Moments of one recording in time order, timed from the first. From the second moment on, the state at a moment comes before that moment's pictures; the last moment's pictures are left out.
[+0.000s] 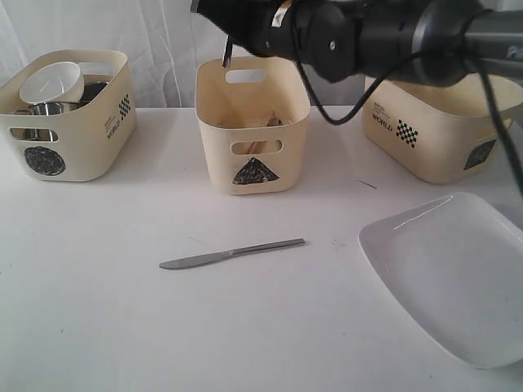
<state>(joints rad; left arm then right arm) 0.01 0.00 0.02 -0.05 0.42 -0.21 0.41 1.92 -1.56 0.05 -0.08 0.39</state>
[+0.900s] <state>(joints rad) 0.01 0.00 0.02 -0.05 0.42 -0.21 0.36 2.01 -1.56 0.05 0.21 0.24</state>
